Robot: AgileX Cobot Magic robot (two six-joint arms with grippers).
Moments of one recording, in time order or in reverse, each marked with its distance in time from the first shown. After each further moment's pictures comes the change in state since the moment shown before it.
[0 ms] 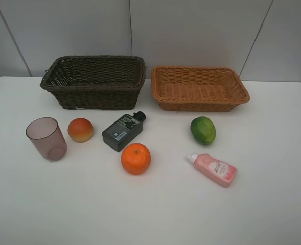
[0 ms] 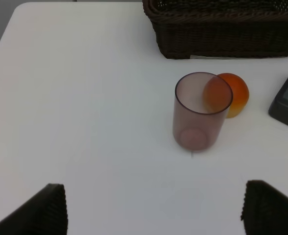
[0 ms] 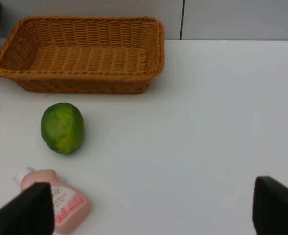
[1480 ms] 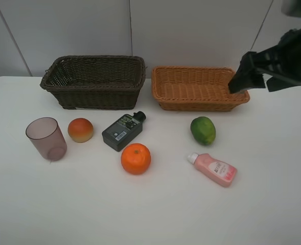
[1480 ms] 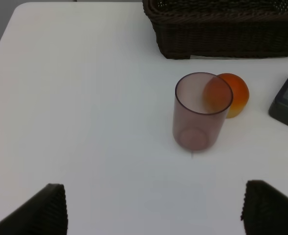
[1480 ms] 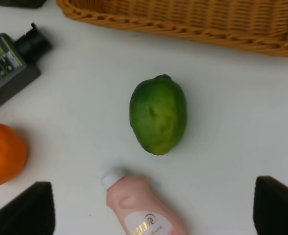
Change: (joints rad) left arm 0.000 0.000 0.000 0.000 0.000 0.000; right arm 0.295 1.263 -0.448 0.069 -0.238 0.082
